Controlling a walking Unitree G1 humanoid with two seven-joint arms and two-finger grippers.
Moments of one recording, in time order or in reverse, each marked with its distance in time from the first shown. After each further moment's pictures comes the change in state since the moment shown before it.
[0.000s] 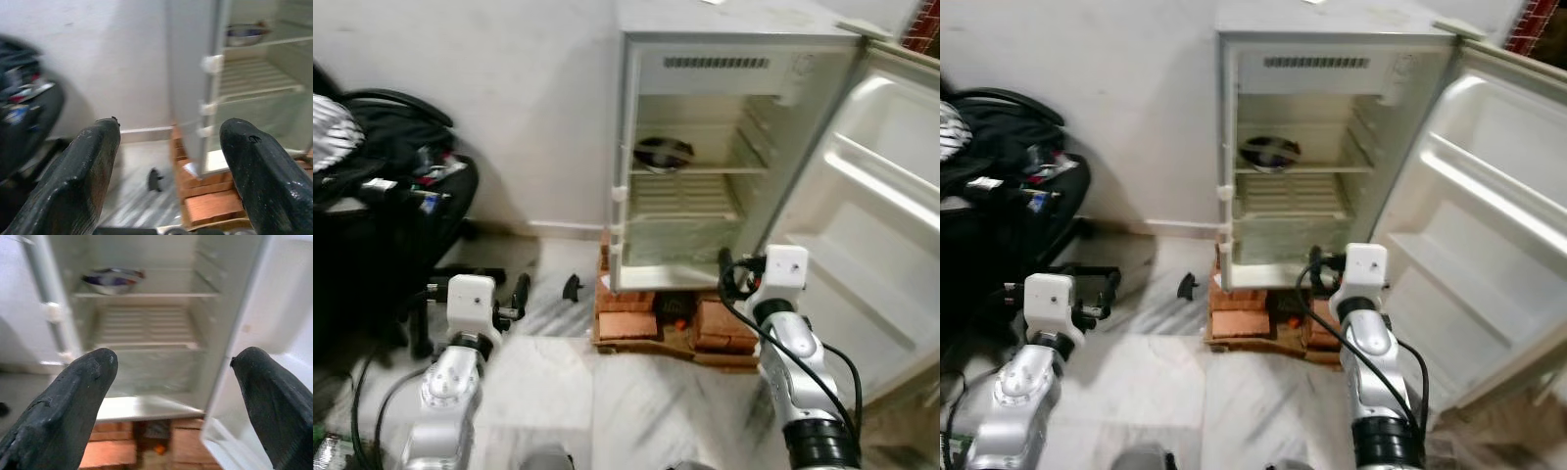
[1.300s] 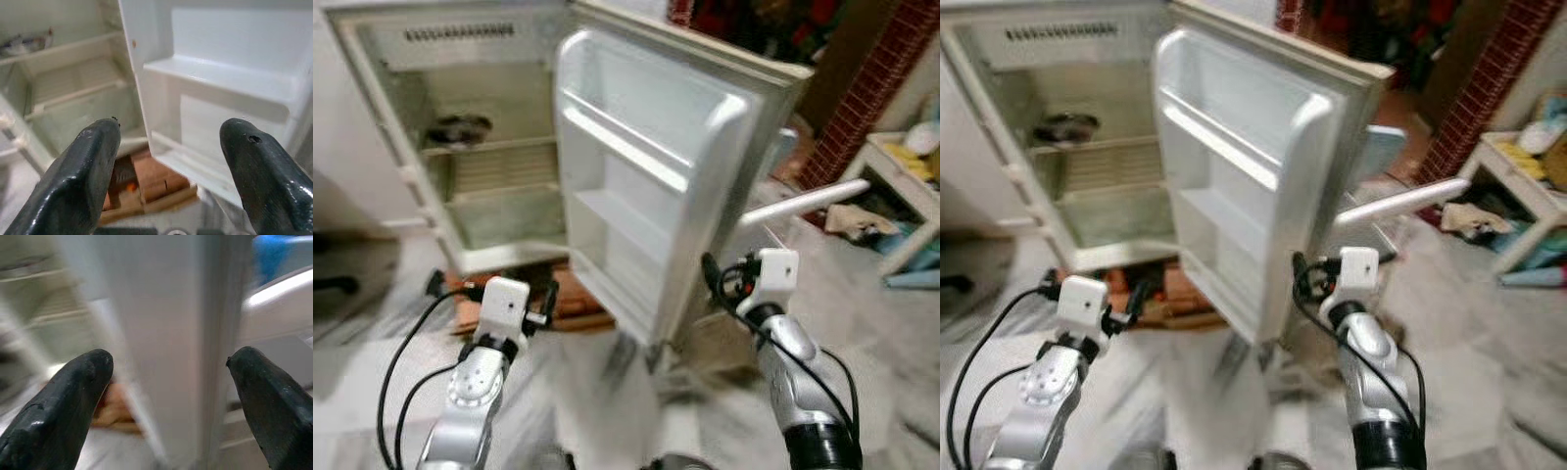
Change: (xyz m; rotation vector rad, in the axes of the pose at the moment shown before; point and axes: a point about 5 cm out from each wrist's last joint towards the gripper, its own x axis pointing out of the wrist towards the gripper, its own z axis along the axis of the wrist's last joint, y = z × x) left arm 0.000 -0.016 -0.001 0.086 0.020 -0.071; right arm -0.006 0.031 -0.010 0.187 0.065 0.286
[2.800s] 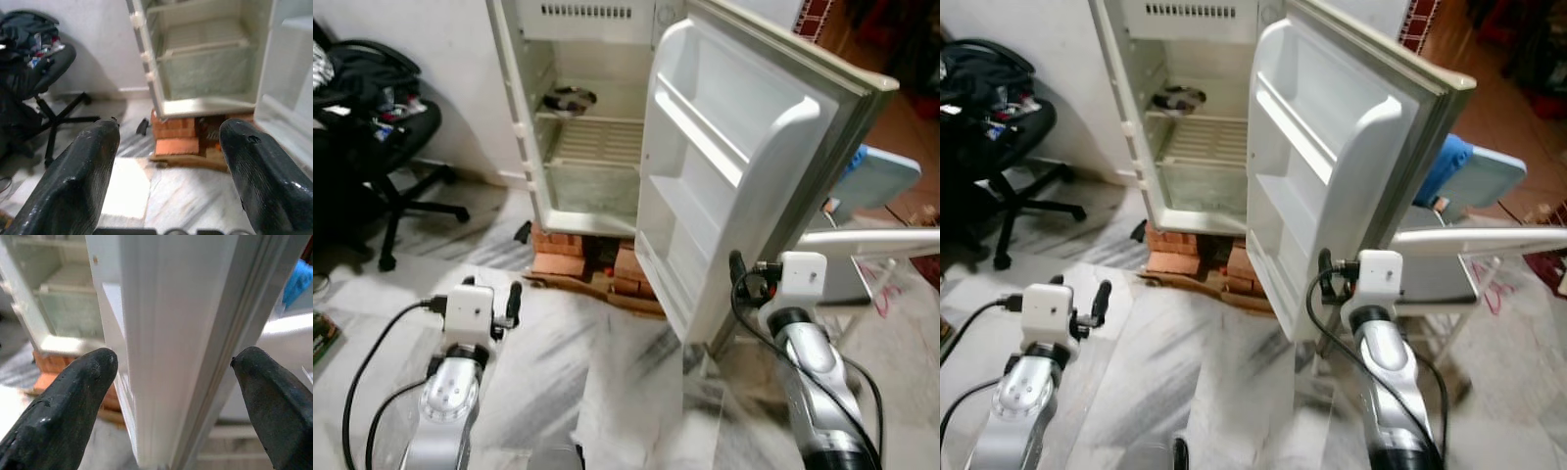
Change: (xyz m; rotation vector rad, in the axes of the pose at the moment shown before) left arm -0.025 0.030 -0.016 0.029 0.046 0.168; right arm -0.053 -0.037 0.000 -0.176 -0.025 -0.313
